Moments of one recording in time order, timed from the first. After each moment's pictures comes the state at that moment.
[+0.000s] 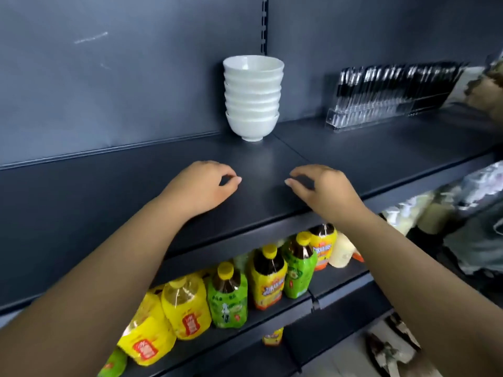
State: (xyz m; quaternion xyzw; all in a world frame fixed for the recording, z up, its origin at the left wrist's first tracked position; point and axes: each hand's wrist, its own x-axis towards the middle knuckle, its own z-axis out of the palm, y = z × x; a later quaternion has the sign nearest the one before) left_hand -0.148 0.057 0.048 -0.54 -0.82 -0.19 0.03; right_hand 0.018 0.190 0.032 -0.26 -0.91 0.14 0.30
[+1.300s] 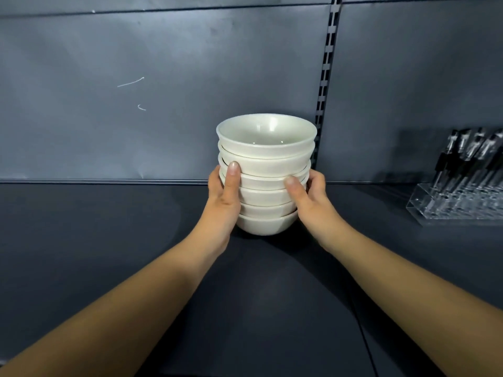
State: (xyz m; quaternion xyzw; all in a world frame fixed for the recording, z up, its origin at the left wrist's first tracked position) left_hand -0.182 0.193 0.051 -0.20 -0.66 -0.72 -0.06; right_hand -0.122 0.329 0.050 -0.06 -0.73 0.65 0.19
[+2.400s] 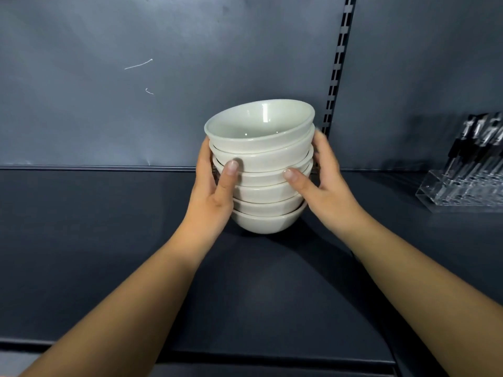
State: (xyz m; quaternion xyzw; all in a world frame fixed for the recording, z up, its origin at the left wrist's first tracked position) left_hand -0.174 0.156 0.053 -0.37 -0.65 -0.66 0.08; right_hand -0.108 0.315 0.063 0.05 -0.79 0.56 0.24
